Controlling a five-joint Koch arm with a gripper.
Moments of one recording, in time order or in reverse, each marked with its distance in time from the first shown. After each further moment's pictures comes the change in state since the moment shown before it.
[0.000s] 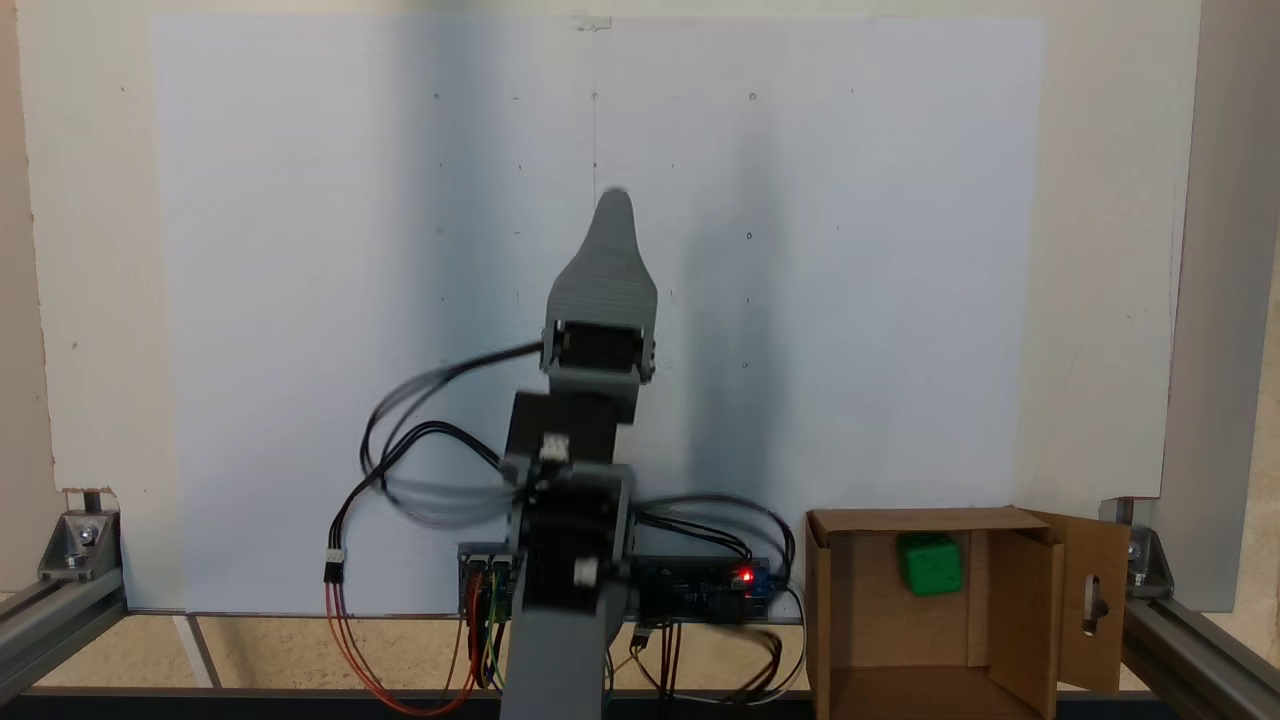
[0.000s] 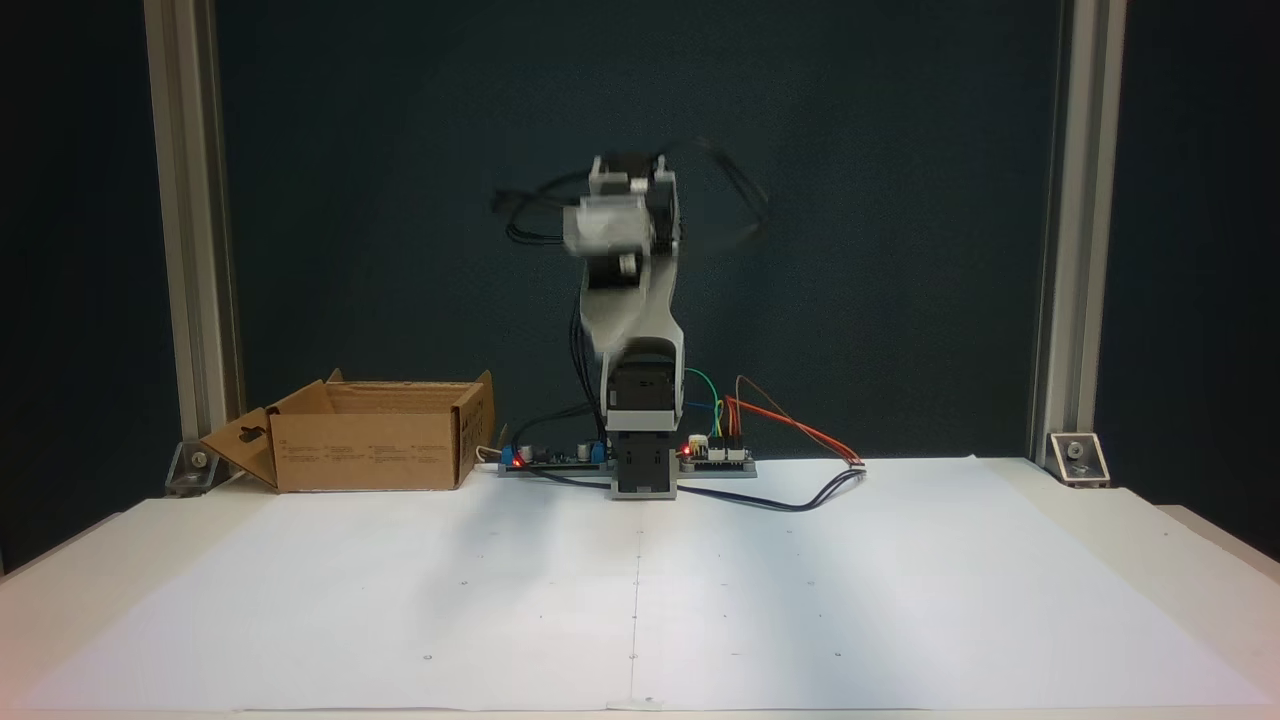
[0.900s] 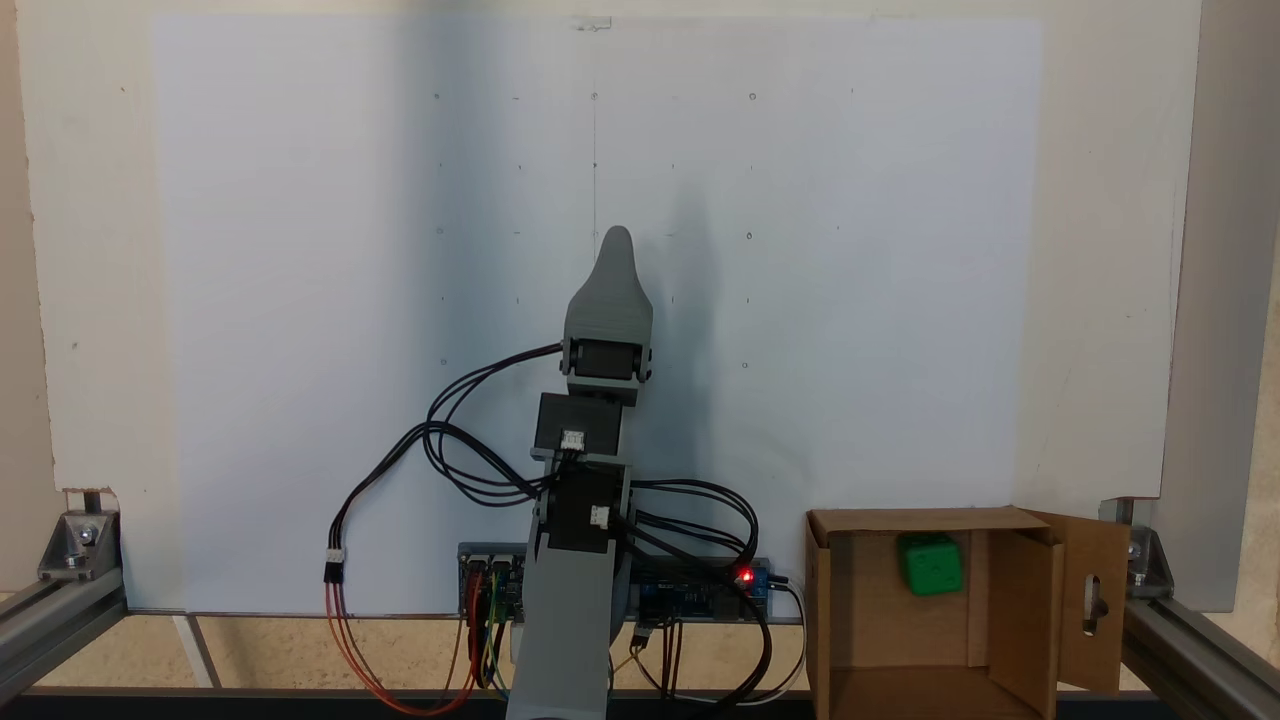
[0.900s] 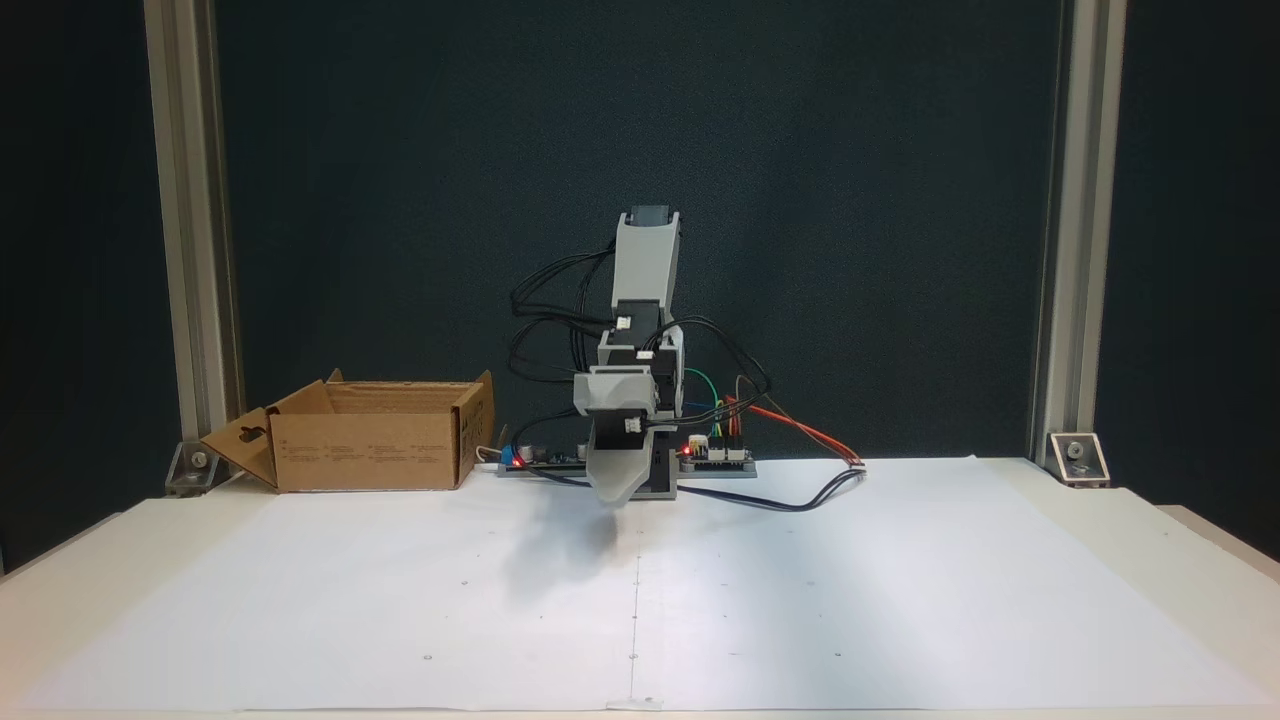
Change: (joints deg) arm 0.3 0.0 50.7 -65.2 0.0
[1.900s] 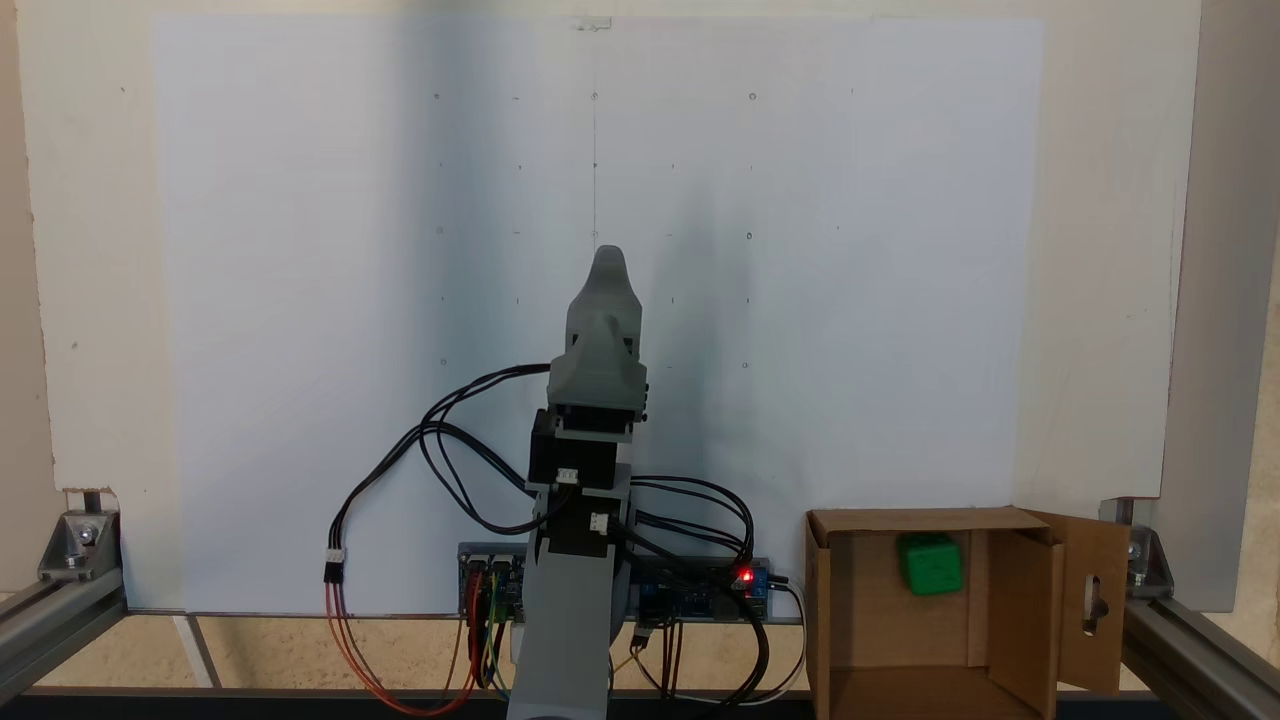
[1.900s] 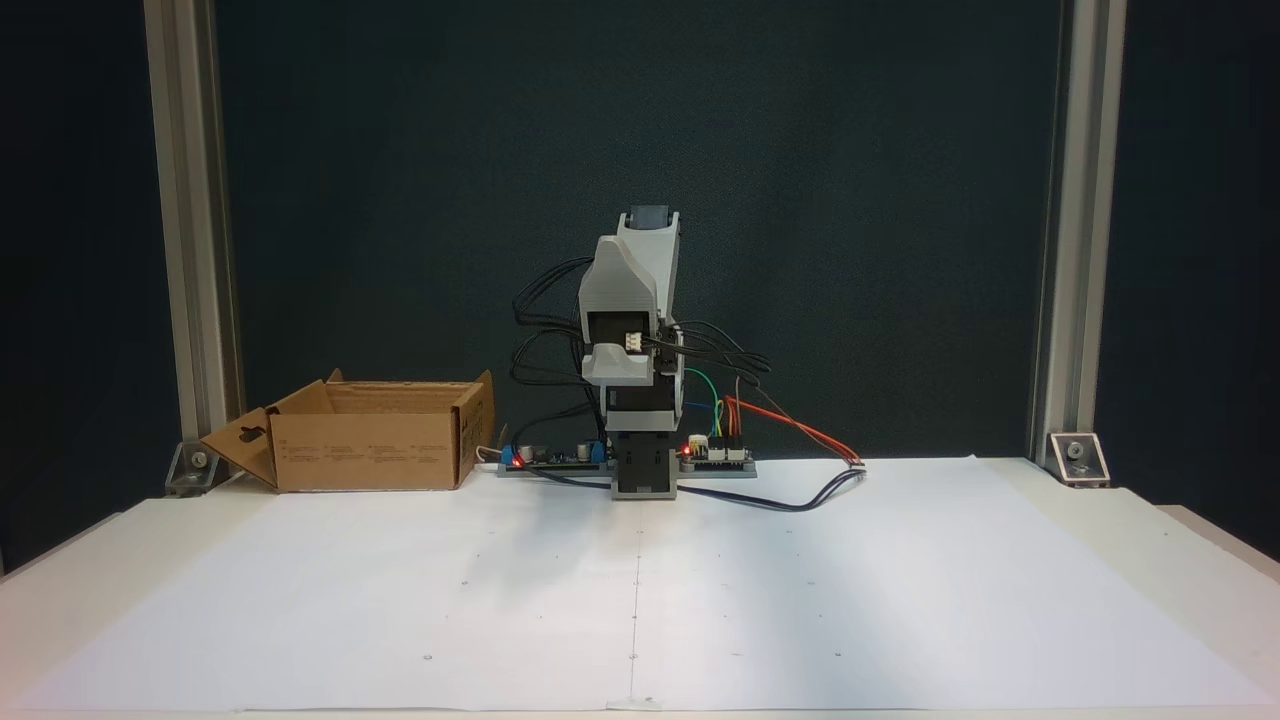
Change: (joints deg) arm 0.1 0.0 7.3 -42.4 0.0
